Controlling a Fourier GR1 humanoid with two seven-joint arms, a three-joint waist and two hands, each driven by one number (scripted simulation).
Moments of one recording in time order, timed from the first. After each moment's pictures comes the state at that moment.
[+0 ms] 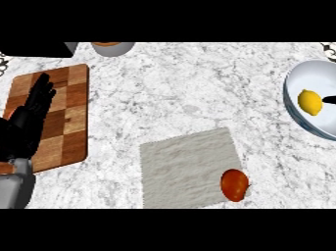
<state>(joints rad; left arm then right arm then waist) -0.18 0.29 0.05 -1.53 0.02 0.10 0.12 -0.84 -0.72 -0.19 -0.31 0.27 0.23 -0.52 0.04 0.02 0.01</state>
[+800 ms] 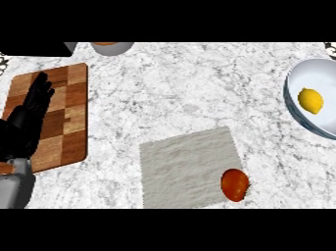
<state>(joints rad) -0.18 0.28 0.06 -1.54 0.02 0.10 0.12 -0.74 -1.00 -0.44 -0.13 0.03 0.61 -0.52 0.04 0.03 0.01</state>
